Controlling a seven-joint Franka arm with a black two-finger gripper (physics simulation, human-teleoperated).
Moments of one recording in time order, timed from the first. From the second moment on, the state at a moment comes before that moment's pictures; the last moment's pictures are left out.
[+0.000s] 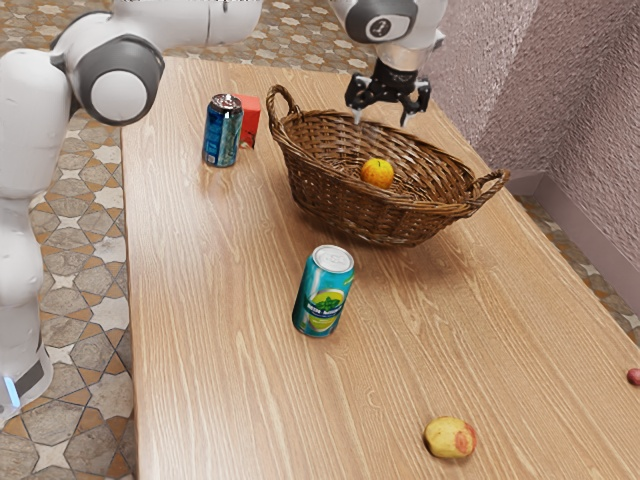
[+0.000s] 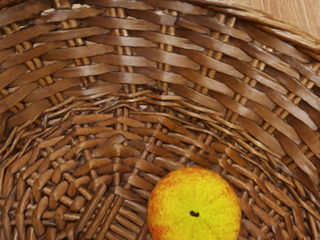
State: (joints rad) arm 0.30 0.28 -0.20 -1.21 0.28 1.64 -1.32
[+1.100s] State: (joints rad) arm 0.33 0.28 -0.18 -1.45 0.19 1.98 -0.63
